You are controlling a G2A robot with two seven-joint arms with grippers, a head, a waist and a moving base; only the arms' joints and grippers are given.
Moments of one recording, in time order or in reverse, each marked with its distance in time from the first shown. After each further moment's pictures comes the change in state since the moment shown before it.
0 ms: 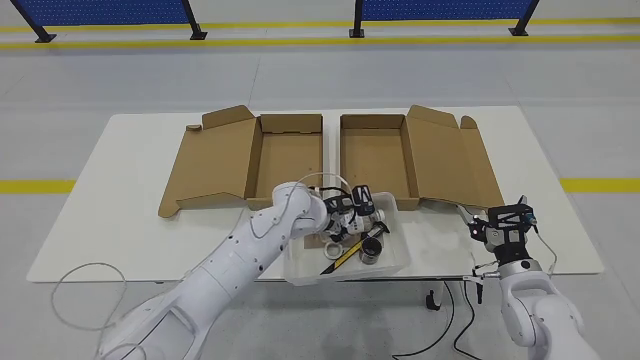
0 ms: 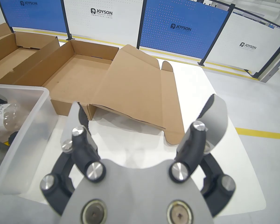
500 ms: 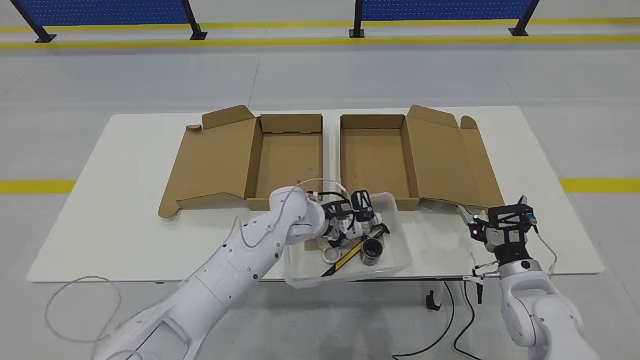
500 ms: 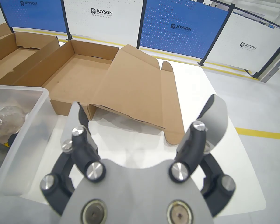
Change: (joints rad) left arm 0.055 0.026 -0.042 -0.103 0.001 -0.019 -0.070; right arm 0.000 0.000 0.000 0.000 0.000 0.000 0.000
